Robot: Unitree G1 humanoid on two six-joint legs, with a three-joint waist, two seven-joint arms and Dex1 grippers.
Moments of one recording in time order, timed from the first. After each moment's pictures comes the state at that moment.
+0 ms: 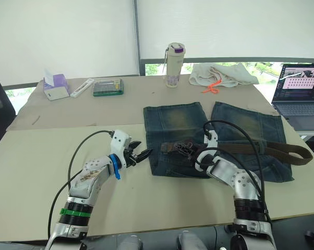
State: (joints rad) left arm -0.34 0.34 -0.04 0.00 -0.36 0.50 -0.62; right arm -0.43 -0.10 -0.21 0.05 0.97 0.98 0.08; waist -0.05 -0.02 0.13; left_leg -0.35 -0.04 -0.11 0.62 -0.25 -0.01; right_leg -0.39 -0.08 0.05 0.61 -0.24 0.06
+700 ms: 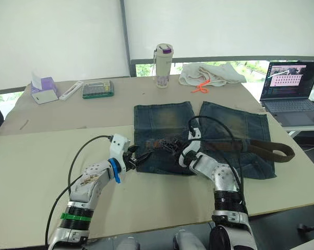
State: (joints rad) left arm -0.30 0.31 -0.02 0.00 -0.36 0.50 -0.61; right arm -0.53 0.10 -0.36 0.18 1.00 1.05 0.03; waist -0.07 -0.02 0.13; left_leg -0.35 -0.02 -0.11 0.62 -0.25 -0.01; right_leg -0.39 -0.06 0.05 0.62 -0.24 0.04
